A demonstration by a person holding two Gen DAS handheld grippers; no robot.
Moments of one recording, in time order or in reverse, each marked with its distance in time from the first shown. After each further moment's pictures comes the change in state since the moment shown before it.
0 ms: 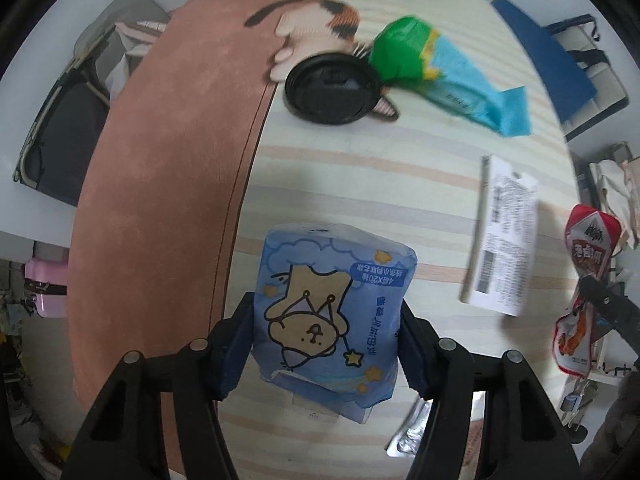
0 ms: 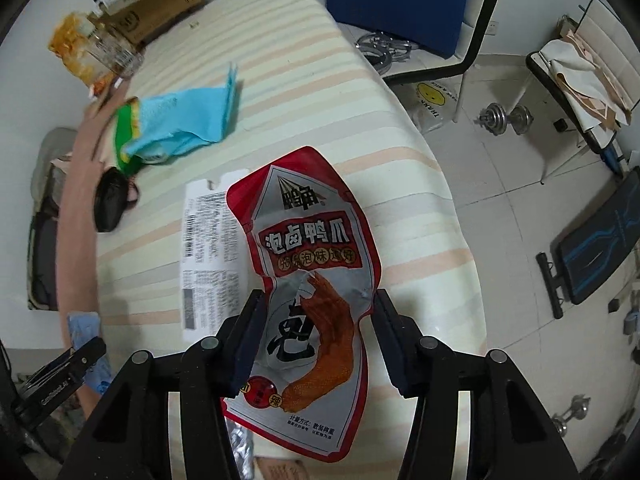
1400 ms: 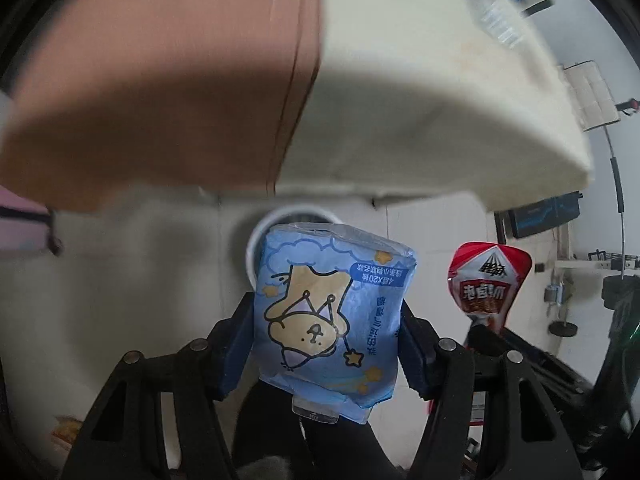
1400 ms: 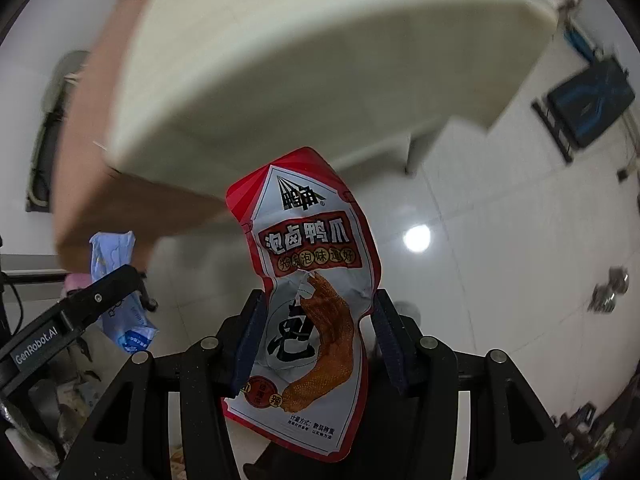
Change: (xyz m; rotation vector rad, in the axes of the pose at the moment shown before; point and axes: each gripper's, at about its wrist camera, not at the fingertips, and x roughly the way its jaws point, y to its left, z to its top) left arm 0.084 0.126 -0.332 0.103 0.211 -0.270; right arm 0.033 0.028 -0.504 0.104 0.177 -0.010
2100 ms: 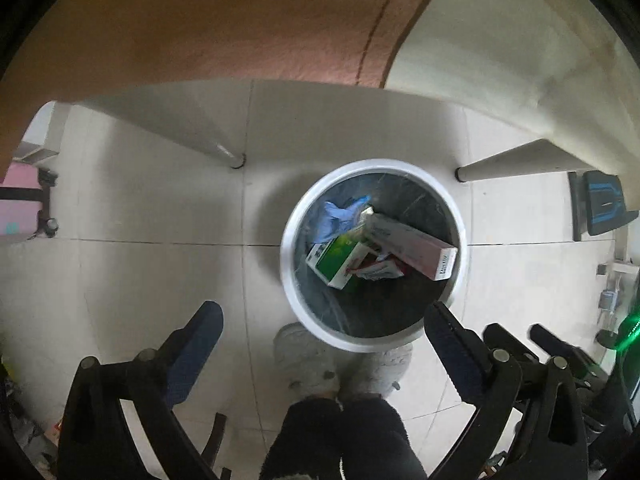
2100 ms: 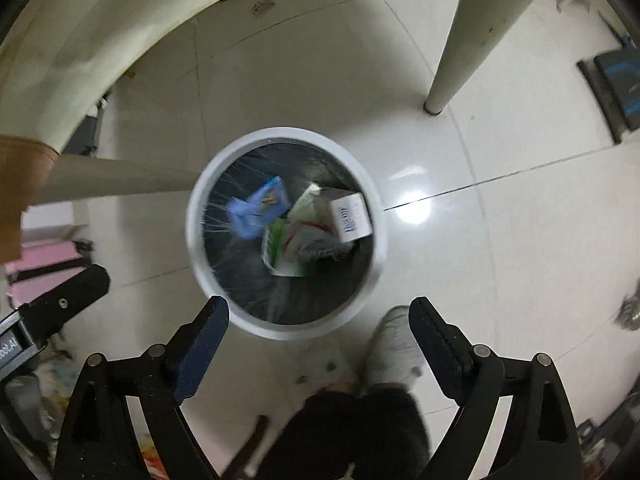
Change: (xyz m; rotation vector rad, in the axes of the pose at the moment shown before) left arm 0.193 0.056 -0.005 -0.025 0.047 0.183; right arm 0.259 -0.045 0.010 -0.084 0.108 -0.090
